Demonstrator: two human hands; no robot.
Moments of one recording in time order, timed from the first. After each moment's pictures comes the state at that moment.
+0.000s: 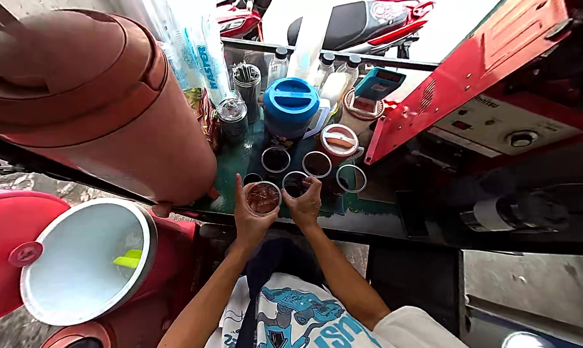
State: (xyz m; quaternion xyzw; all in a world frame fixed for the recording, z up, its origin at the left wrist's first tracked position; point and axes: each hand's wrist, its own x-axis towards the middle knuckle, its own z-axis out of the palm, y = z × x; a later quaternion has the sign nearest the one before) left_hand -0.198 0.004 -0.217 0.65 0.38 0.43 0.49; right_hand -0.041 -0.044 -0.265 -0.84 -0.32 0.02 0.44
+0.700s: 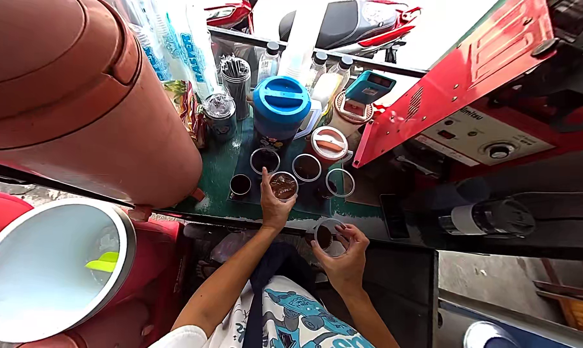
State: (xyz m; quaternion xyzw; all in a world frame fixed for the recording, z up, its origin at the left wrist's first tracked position) left_hand -0.085 -0.004 -0.279 0.67 0.42 0.43 0.43; right_hand -0.030 -0.205 -0.225 -0.80 -0.35 0.02 0.49
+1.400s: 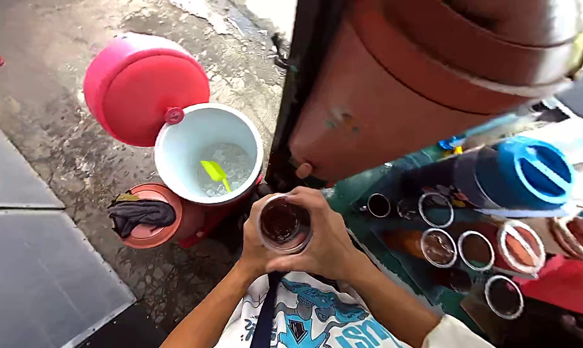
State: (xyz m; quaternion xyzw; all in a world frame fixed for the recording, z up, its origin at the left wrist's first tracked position) left_hand -0.458 -0.021 -0.184 0.53 0.47 0.62 0.33; right_hand -0.307 0.026 -0.120 -0.34 -0.82 0.30 0.37
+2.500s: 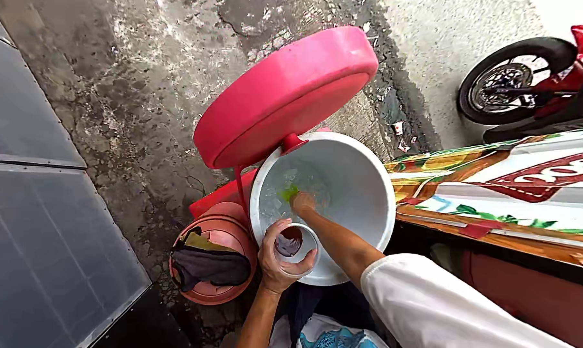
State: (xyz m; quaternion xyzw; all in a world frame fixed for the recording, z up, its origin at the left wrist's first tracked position) left_hand -0.709 0.066 -0.364 0.37 0.61 0.68 0.19; right_hand -0.661 0.235 -0.496 -0.59 -0.65 0.32 -0.36
